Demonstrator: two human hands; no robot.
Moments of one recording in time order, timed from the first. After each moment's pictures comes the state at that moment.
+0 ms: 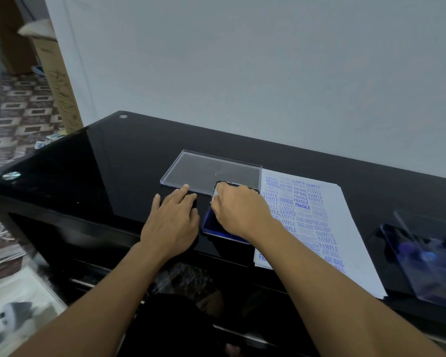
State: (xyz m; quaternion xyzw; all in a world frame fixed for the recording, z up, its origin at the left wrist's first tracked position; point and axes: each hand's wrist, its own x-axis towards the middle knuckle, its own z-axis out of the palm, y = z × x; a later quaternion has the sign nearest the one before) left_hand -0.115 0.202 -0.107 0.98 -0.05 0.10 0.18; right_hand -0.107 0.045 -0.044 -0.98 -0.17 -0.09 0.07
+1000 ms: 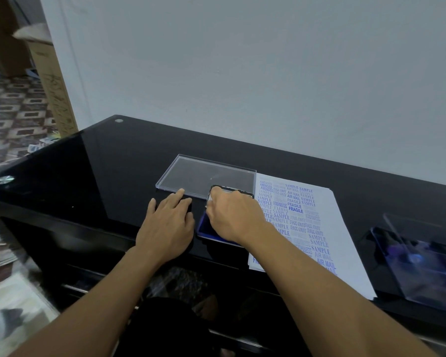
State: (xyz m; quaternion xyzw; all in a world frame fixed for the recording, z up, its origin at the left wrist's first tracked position) left_hand -0.116 0.202 -0.105 0.98 -0.05 0.10 0.17; right_hand -0.112 0.046 -0.041 -0.98 -0.18 -0.08 0.07
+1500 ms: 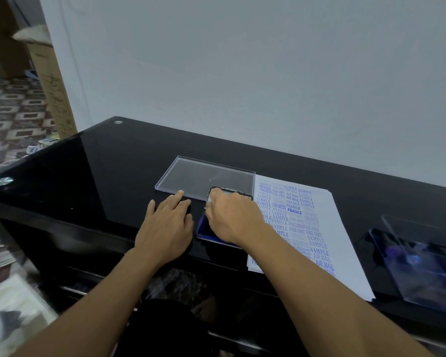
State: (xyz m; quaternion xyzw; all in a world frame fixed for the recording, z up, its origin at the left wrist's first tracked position) left_hand -0.116 0.202 -0.106 0.98 -0.06 0.10 0.17; right_hand -0.111 0.045 -0.042 -0.98 -0.17 -0.08 0.07
